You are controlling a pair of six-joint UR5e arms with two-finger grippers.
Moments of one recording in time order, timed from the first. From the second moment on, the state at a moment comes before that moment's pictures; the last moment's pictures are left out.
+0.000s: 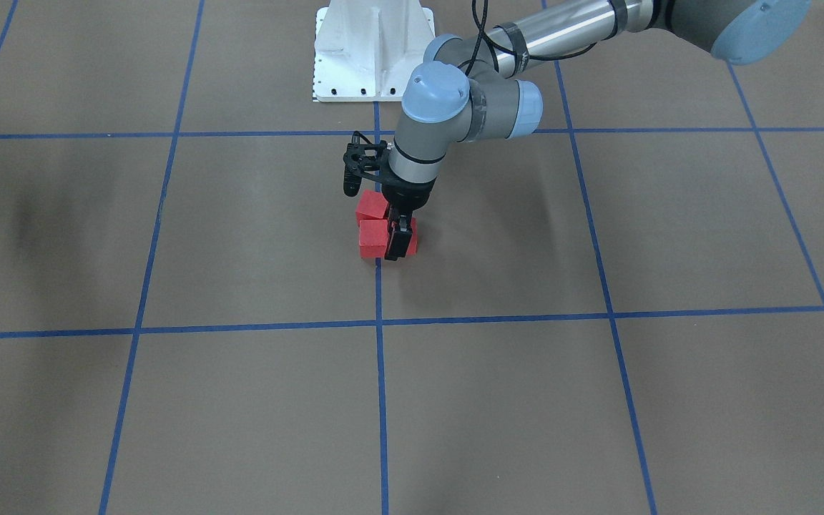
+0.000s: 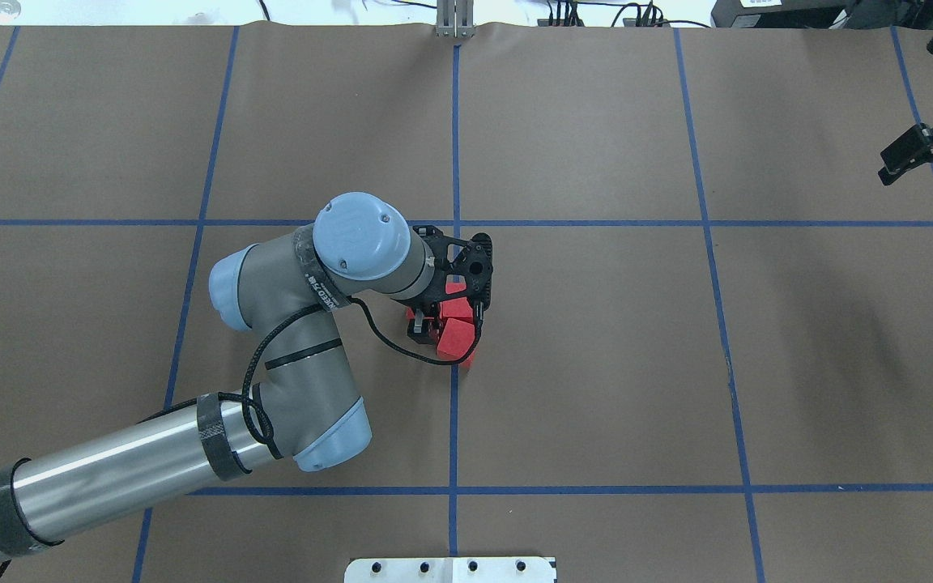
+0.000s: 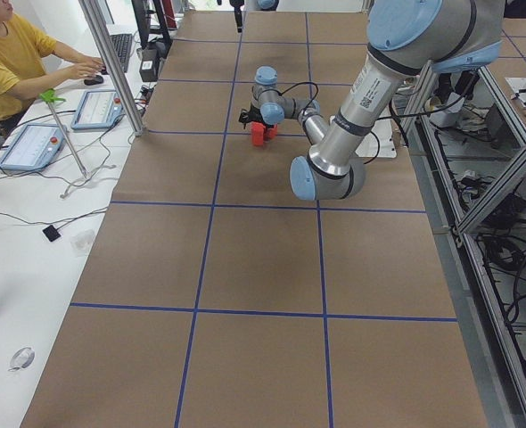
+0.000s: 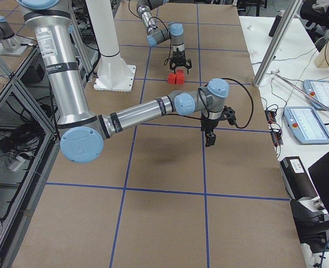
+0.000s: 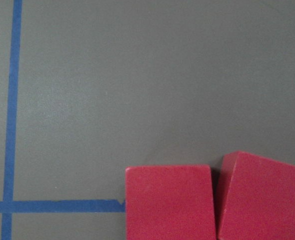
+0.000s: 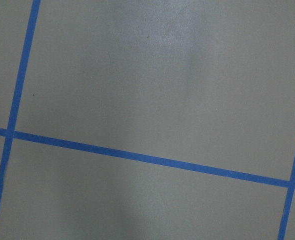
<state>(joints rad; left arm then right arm) -0.50 -2.34 -1.45 -1.93 -1.79 0.35 1.25 -1.34 1.69 -1.64 2.23 0.24</state>
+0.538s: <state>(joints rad) -0.54 -2.34 -1.54 -1.84 -1.80 0.36 1.25 -1.34 1.69 -1.64 2.23 0.24</state>
